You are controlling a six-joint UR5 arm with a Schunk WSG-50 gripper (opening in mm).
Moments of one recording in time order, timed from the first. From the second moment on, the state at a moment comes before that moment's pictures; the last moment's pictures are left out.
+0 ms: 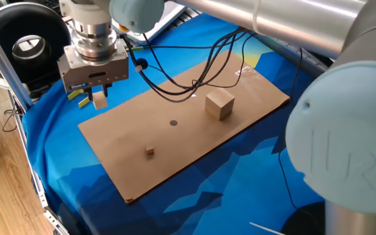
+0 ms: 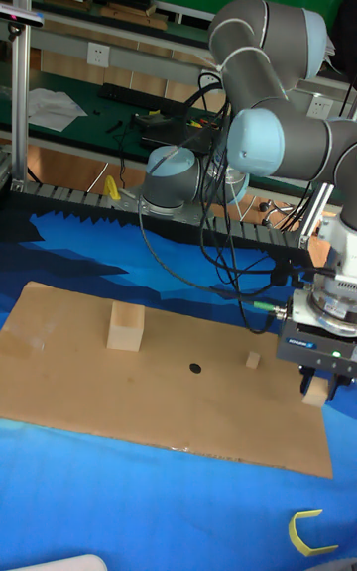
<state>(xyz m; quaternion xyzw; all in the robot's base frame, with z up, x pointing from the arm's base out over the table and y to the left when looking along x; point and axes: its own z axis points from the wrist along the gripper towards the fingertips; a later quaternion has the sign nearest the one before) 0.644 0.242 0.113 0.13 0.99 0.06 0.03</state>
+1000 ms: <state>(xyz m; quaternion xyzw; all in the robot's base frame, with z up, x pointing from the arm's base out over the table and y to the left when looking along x) 0.514 0.300 0.096 -0.01 1.00 0.08 -0.04</state>
